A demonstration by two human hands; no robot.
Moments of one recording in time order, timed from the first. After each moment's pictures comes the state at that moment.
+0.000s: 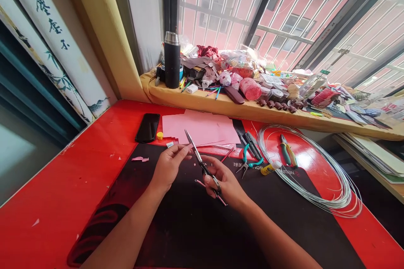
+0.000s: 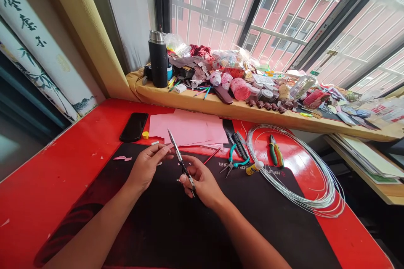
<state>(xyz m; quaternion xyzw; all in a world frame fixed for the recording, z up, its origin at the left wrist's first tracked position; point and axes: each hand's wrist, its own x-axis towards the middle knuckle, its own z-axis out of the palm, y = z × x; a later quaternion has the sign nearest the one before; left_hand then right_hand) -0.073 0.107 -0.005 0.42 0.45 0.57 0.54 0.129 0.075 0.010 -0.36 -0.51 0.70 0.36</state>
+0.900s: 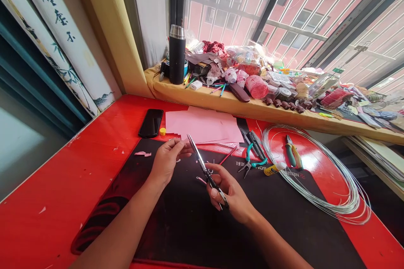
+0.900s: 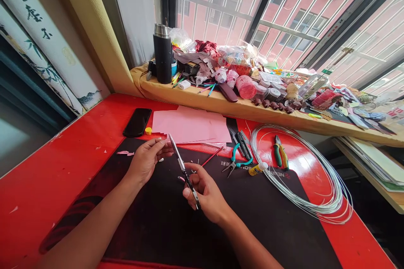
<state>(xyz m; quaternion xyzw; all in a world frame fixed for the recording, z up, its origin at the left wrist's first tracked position) -0.076 0.114 -0.004 0.30 0.47 0.60 0.58 0.140 0.047 0.008 -0.35 -0.52 0.70 0.35</state>
